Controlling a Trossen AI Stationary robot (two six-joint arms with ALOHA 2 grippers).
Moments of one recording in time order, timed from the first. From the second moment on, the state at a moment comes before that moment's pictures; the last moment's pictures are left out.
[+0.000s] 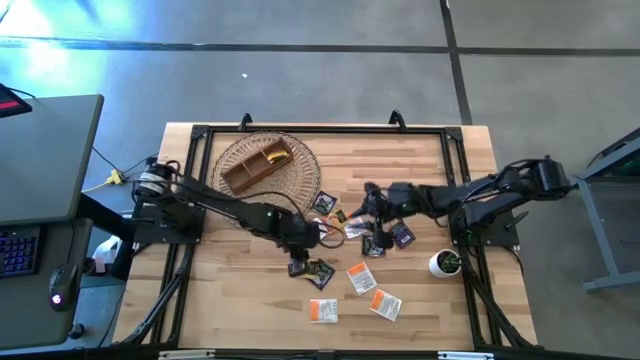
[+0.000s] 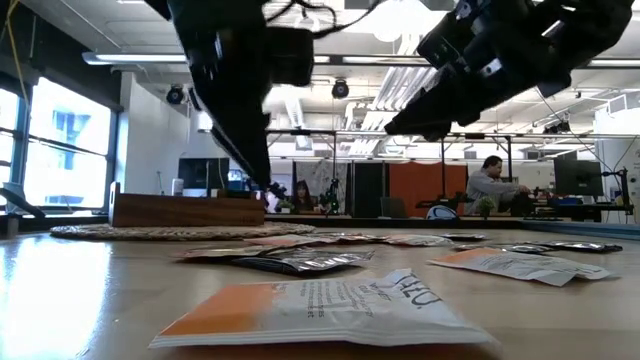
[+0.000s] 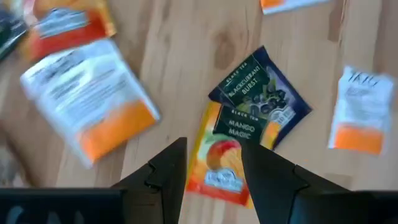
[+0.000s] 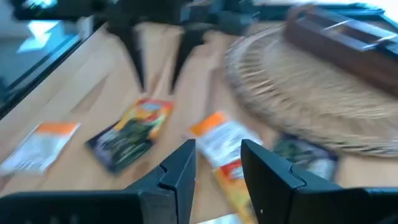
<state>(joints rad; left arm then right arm) -0.23 1.75 1.18 -0.51 0.03 -0.41 -0.01 1.37 0.51 0.45 -0.16 0.00</state>
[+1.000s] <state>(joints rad) -0.18 1.95 1.19 -0.40 0.04 -0.69 0.20 1.74 0.57 0.80 -0.13 0.00</state>
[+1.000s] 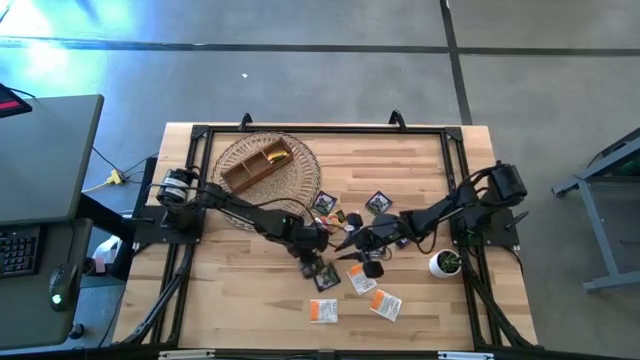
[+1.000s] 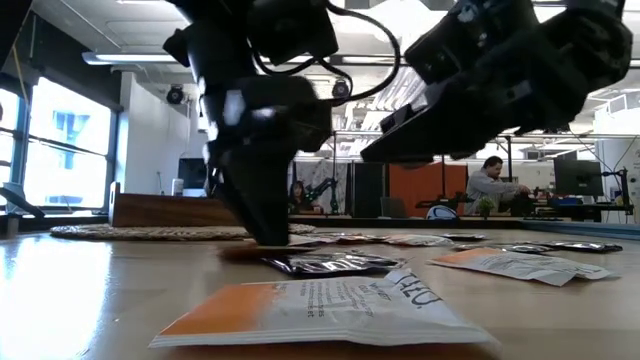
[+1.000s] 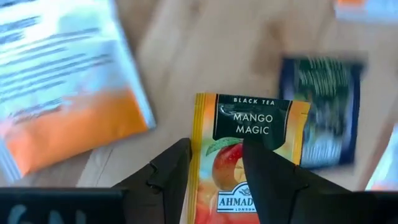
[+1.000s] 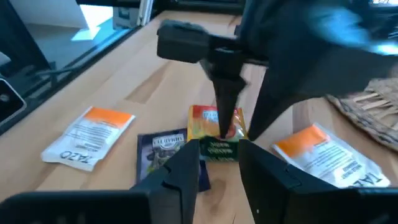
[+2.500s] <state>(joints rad) -0.17 1.96 1.21 -0.20 0.02 -0.90 0.20 1.79 0.67 0.43 0.00 -0.66</state>
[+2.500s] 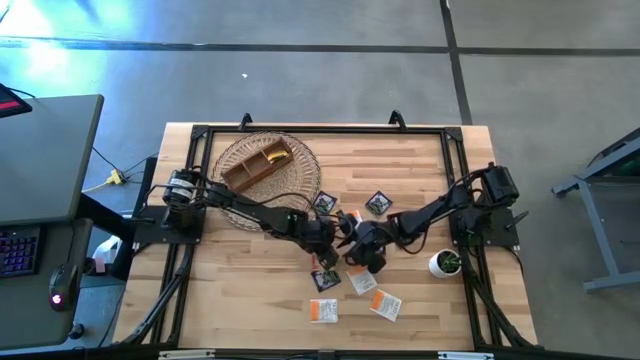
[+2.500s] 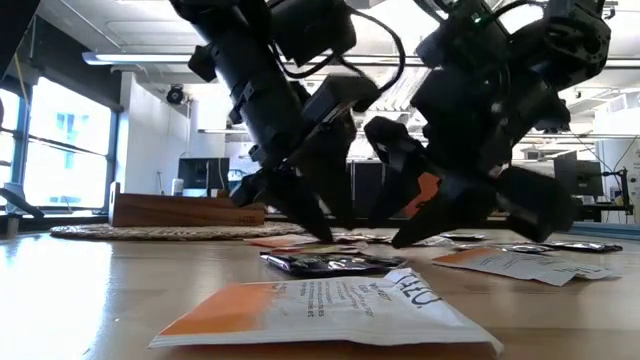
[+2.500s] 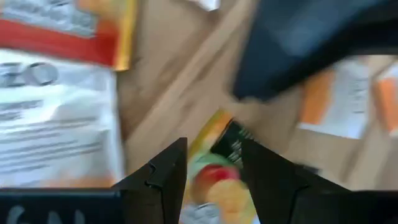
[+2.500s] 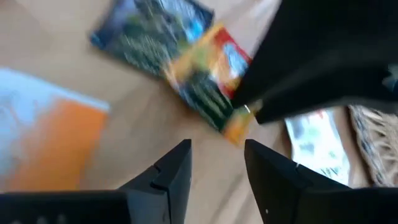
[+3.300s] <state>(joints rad) -0.13 1.92 1.31 -0.32 0.11 -0.17 0.21 1.77 0.67 0.33 0.03 -0.45</state>
